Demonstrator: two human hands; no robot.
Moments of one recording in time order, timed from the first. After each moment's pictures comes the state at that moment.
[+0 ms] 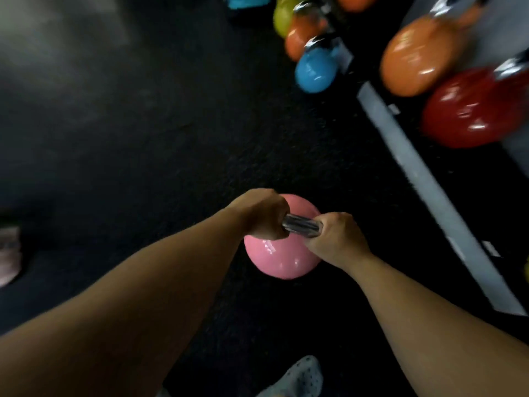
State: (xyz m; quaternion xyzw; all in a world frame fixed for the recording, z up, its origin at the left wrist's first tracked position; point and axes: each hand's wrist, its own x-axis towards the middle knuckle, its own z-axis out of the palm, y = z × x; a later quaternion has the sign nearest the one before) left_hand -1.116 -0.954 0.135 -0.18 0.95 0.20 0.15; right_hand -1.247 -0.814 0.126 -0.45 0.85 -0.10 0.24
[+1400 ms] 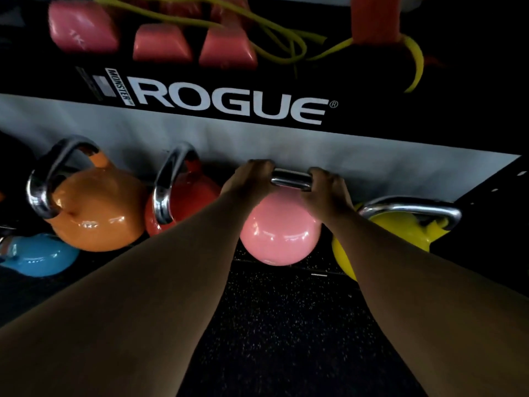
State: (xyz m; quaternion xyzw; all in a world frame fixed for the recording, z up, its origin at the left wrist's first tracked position) left_hand -1.734 -0.839 0.224 0.11 0.95 0.27 0.07; right_hand -1.708 -0.671 0.205 0.03 0.97 -0.25 -0.05
